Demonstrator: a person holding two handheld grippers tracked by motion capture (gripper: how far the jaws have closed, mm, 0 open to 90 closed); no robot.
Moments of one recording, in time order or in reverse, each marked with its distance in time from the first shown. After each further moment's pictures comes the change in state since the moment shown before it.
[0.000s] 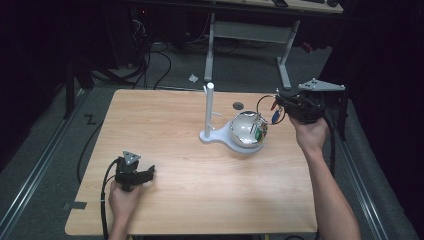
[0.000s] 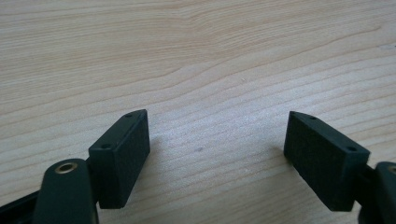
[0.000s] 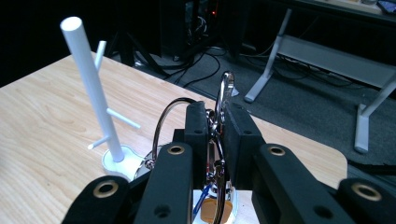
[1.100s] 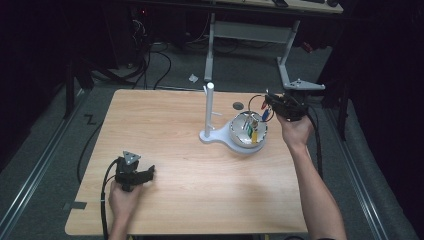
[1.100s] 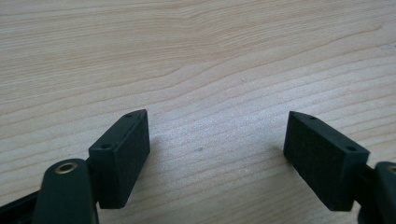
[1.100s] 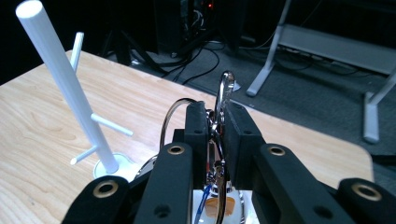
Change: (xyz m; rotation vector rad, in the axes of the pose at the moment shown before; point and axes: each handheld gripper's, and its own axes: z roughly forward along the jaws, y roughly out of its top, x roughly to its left) left arm 0.000 0.000 0.000 0.000 0.000 0.000; right arm 0.004 -0.006 0.043 0.018 -0.017 0.047
